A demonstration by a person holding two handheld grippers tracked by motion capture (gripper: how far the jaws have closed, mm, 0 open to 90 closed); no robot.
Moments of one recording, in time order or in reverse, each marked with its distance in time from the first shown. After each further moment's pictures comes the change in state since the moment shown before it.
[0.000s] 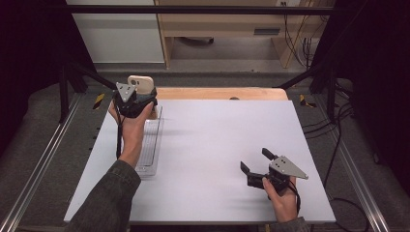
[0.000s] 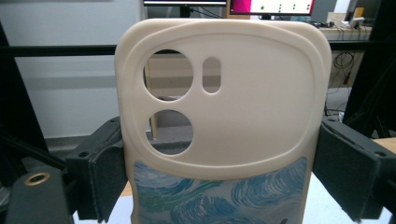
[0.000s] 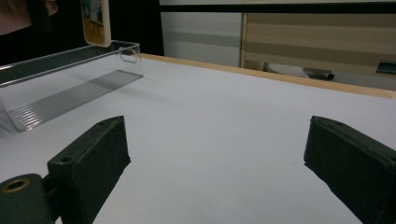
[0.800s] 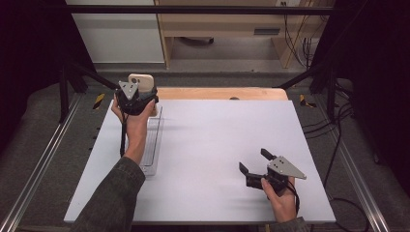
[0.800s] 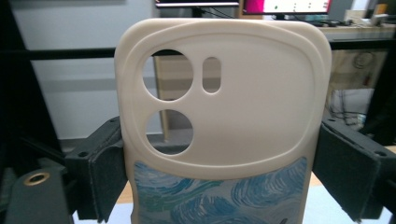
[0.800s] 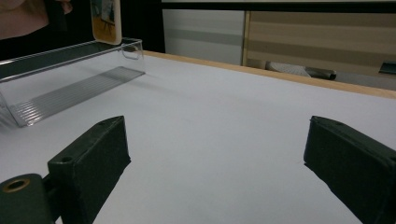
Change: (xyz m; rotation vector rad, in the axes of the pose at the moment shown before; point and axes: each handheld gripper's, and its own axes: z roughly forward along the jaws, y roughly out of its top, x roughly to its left) left arm 0.004 -0.008 0.018 -0.014 0.081 0.004; right arm 0.002 -0.001 0.002 0.009 0.007 -0.012
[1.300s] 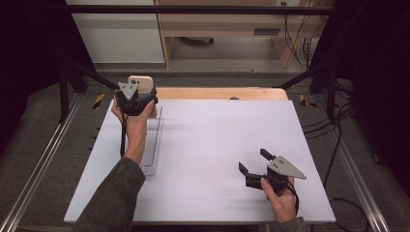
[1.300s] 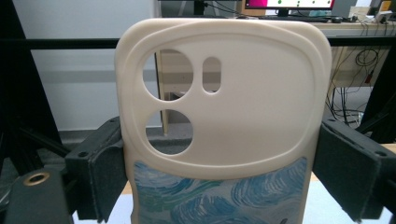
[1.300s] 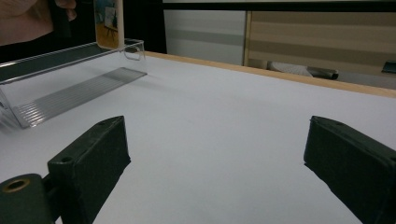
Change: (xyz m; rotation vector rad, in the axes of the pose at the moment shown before) left arm 0.004 -0.007 0.005 0.038 -0.016 -0.030; right arm 0.001 0.000 0.001 -0.002 0.006 0.006
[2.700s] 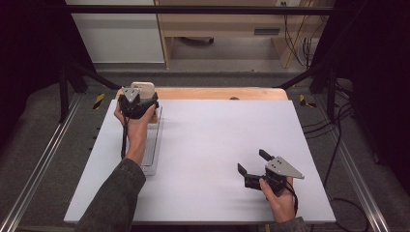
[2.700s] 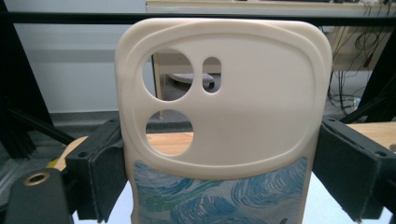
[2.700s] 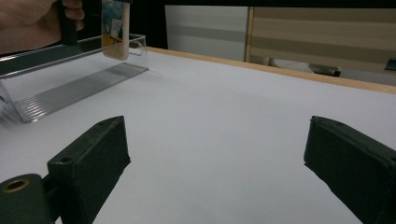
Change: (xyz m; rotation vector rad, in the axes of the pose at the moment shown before) left arm 0.003 -0.022 0.012 0.065 -0.020 0.018; right arm 0.002 -0.002 0.002 0.016 0.006 -0.007
